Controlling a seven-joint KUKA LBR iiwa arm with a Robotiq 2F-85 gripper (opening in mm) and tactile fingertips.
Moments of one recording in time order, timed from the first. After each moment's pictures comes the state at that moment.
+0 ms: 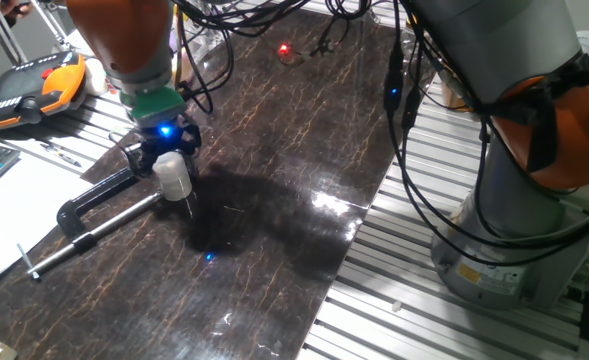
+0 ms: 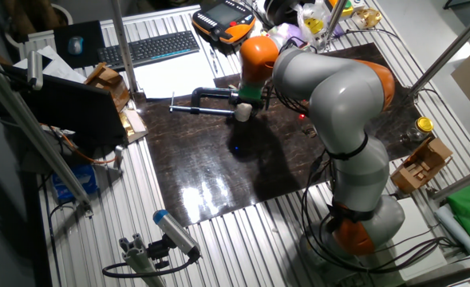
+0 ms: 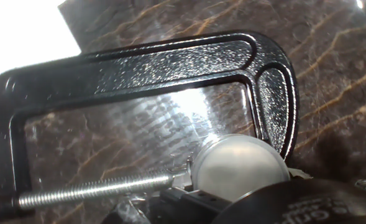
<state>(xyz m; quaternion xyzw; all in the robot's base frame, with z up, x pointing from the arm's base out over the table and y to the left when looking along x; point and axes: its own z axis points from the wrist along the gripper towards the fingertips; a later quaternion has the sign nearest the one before) 0.618 0.119 0.076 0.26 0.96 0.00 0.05</state>
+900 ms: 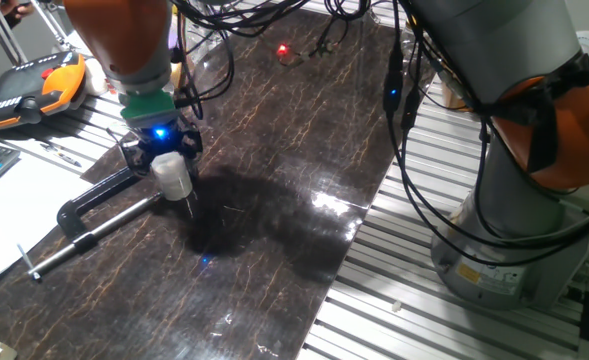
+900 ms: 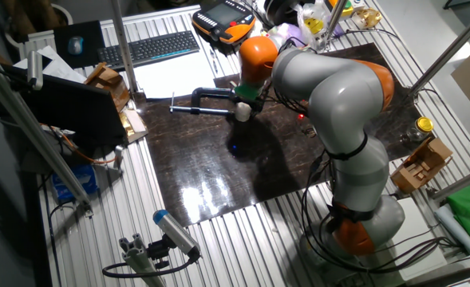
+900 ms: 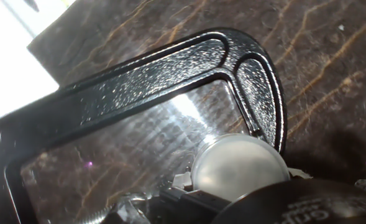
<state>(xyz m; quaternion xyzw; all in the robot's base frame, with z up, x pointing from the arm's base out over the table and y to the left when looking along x) 0.618 0.119 0.075 0.38 0.92 0.00 0.05</state>
